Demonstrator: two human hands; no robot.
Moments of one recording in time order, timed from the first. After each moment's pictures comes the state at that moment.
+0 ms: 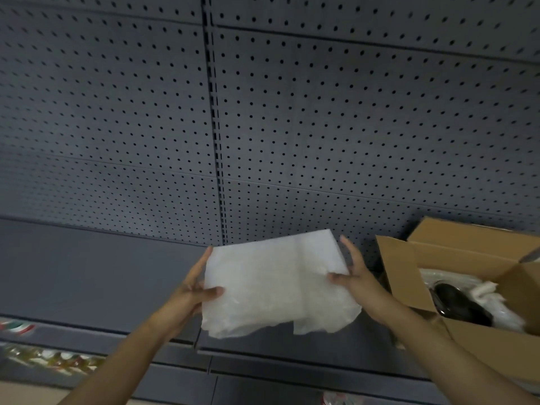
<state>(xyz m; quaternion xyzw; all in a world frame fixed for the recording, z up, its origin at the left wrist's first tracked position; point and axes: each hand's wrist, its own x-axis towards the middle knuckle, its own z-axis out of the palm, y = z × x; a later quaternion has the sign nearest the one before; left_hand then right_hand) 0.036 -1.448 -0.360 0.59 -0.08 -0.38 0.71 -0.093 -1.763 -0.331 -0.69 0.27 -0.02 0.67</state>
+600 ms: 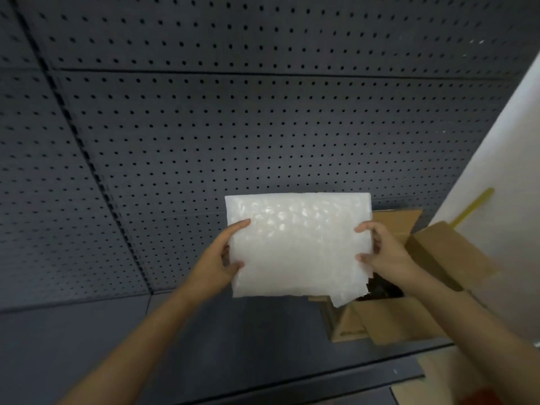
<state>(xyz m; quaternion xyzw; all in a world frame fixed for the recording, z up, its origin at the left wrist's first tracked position) -0.004 -1.652 -0.272 0.68 -0.41 -0.21 0.57 -0.217 -1.915 -0.261 -0.79 0.29 -0.21 0.50</state>
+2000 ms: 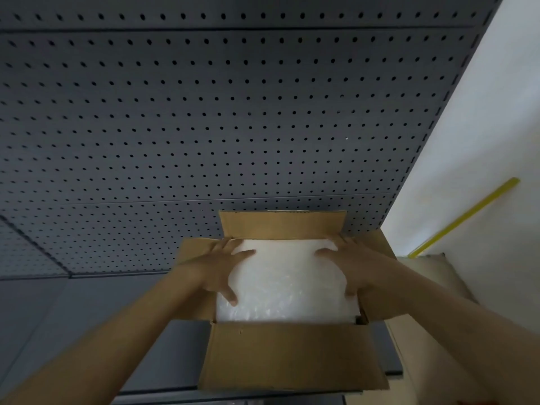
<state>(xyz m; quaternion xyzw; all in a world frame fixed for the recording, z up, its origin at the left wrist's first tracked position) -0.101 -1.923 -0.310 0.84 -0.48 -0.23 -0.09 -0.276 -2.167 -0.304 -0.97 0.10 0.24 0.00</state>
